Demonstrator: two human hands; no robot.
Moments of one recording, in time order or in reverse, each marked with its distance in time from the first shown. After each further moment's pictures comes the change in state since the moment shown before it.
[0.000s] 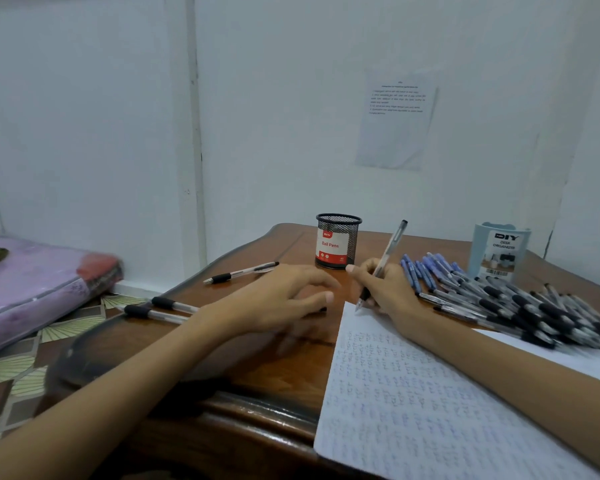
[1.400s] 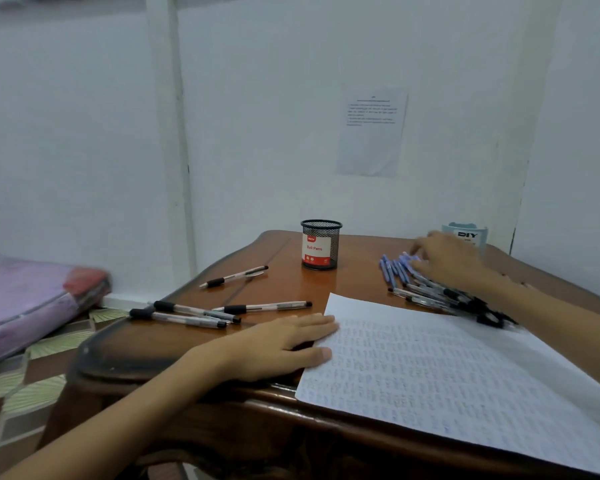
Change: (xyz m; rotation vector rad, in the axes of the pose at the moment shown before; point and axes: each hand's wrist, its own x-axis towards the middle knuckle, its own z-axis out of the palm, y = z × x) left_hand -0.043 0.026 0.017 -0.023 -0.366 -0.006; right_hand 0.018 -0.021 -0.119 -1.417 0.080 -0.147
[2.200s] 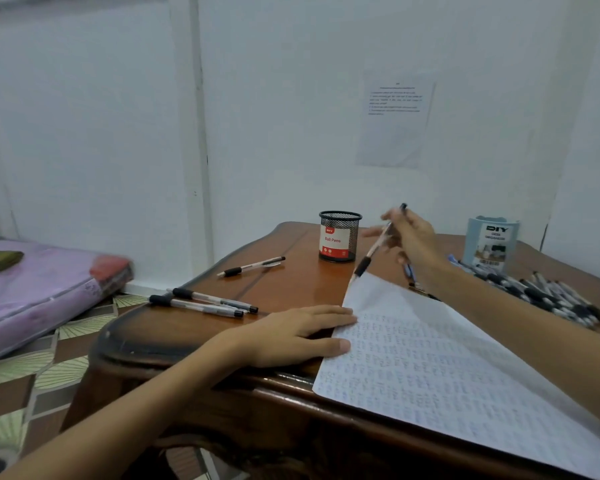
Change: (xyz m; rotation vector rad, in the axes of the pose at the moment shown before) left_hand 0.000 -0.001 0.000 -0.074 0.025 -0.020; right_hand -0.009 -0.092 -0.015 1.574 0.055 0.201
